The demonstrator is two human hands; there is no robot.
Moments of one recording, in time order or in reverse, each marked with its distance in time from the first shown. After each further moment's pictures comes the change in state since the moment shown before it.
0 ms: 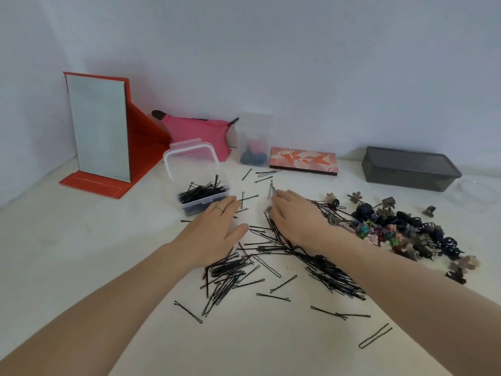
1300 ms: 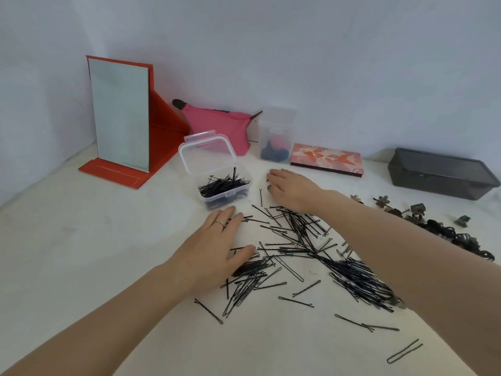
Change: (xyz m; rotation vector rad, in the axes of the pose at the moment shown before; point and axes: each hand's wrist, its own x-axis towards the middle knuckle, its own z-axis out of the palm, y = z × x) left_hand -0.046 -0.013 -0.001 -0.004 -0.015 -0.075; right_hand 0.088 -0.007 0.002 -0.028 -0.169 -0.101
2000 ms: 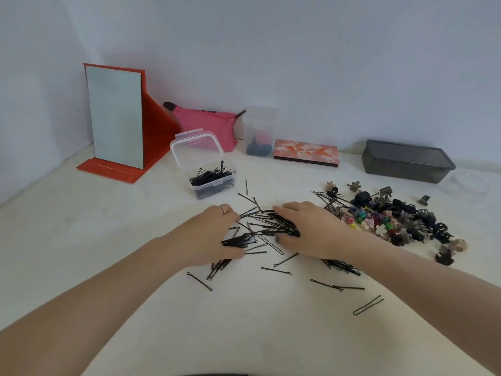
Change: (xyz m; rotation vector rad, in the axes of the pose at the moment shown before) left_hand -0.008 0.024 -0.020 0.058 -0.130 0.098; right_hand -0.159 -0.026 -0.004 -0.041 -0.012 0.016
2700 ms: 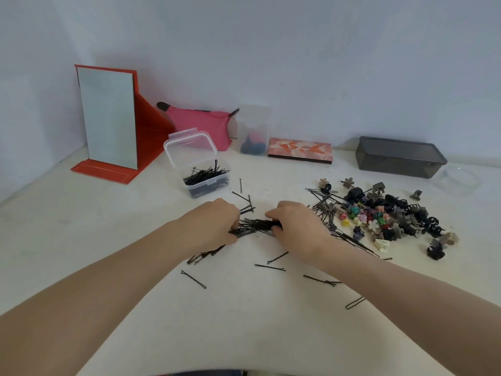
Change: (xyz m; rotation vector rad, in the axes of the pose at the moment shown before) left_hand 0.025 0.016 -0.011 0.188 -0.064 -0.023; right_hand 0.004 -0.023 0.014 0.099 0.211 0.067
